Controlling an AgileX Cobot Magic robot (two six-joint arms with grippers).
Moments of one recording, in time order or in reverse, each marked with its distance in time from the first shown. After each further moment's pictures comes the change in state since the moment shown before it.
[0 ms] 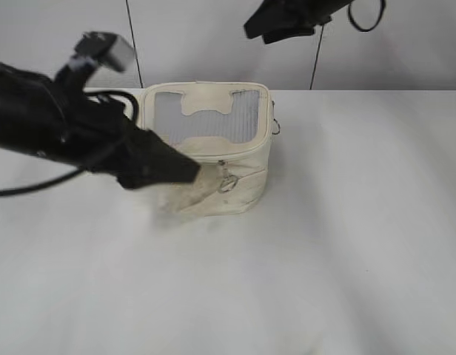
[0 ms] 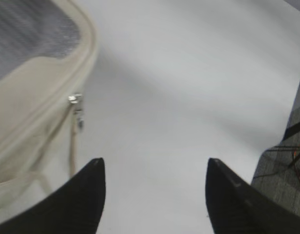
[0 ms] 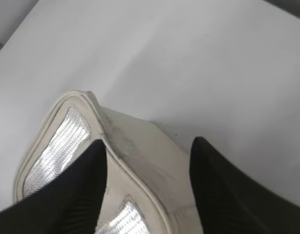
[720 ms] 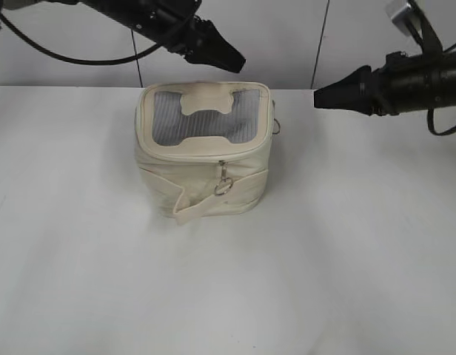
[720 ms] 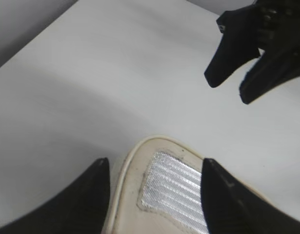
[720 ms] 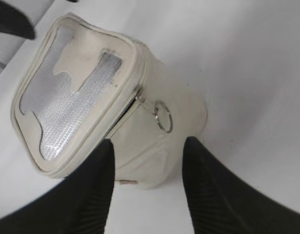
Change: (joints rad) left arm 0.231 0.786 -1.276 0.243 0.625 -0.195; right arm -0.237 -0.585 1.306 0.543 -0.370 -0.840
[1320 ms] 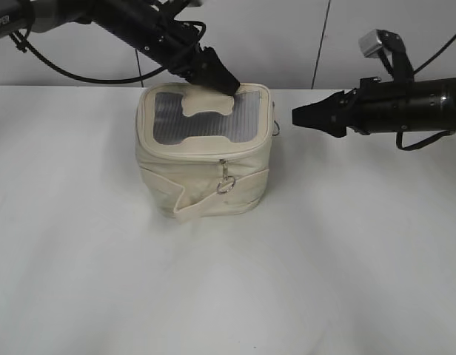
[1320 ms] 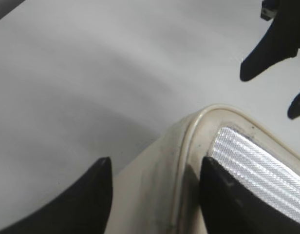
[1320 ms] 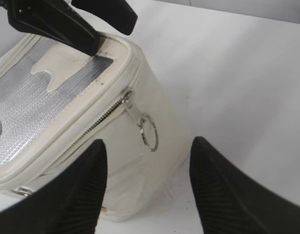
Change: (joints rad) left arm -0.011 0.176 -0.195 0.127 0.036 -0.155; right arm 0.049 0.068 0.125 0.330 -0.063 -0.505
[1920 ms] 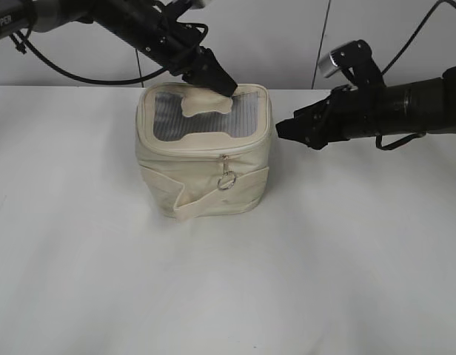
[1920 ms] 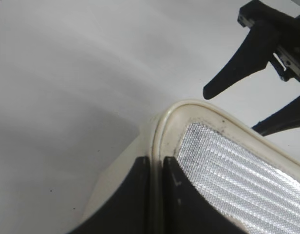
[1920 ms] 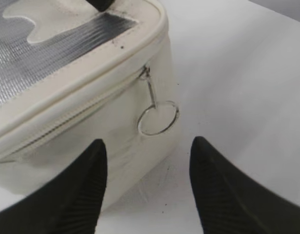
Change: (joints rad) left arm -0.004 0.002 -0.008 0.020 0.024 -0.021; right arm 0.124 0.029 -0.025 0.016 -0.208 -0.182
